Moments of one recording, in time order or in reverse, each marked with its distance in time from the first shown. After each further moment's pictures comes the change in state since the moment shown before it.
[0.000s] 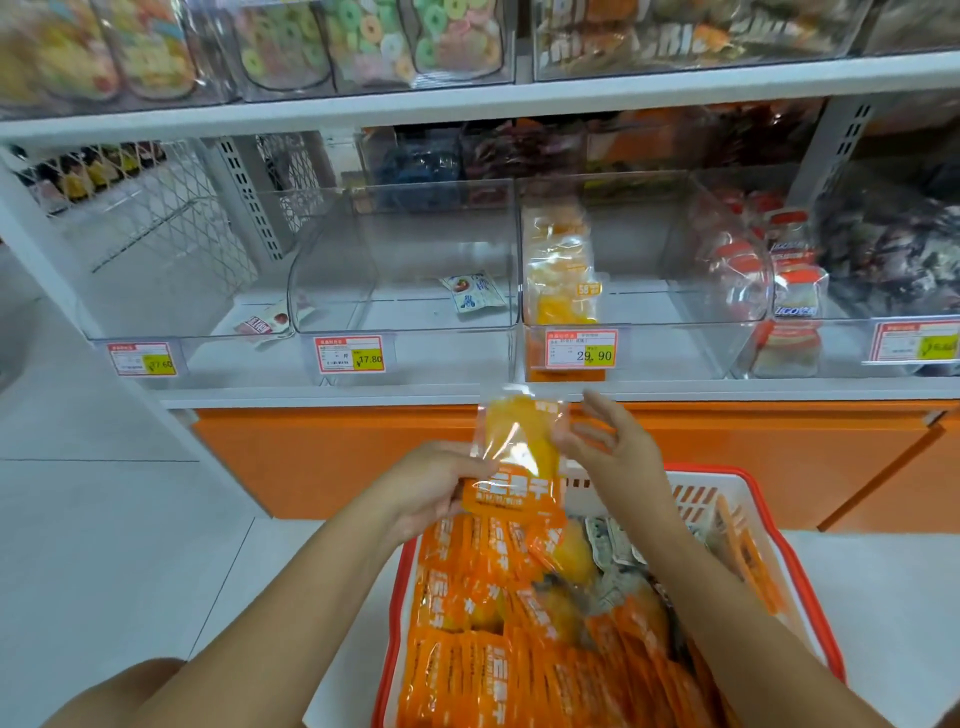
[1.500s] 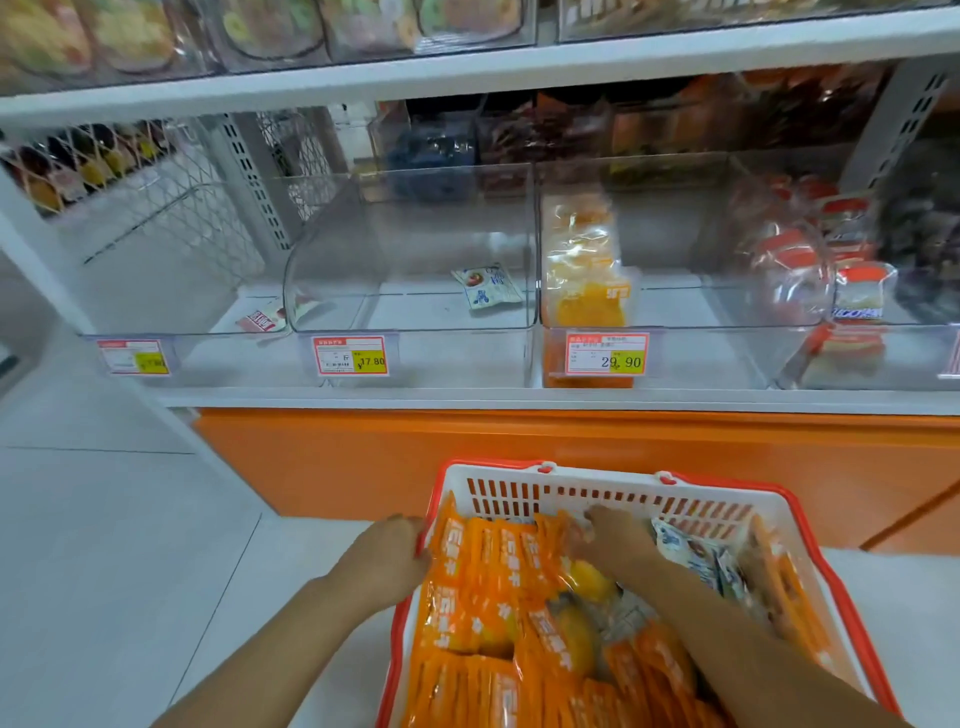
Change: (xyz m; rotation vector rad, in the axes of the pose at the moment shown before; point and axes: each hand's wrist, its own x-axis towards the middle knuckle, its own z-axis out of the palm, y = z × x) left_hand 0.023 -0.078 -0.052 1.199 0.213 -0.030; right_hand 0.058 0.146 0.021 -1.000 -0.386 0.157
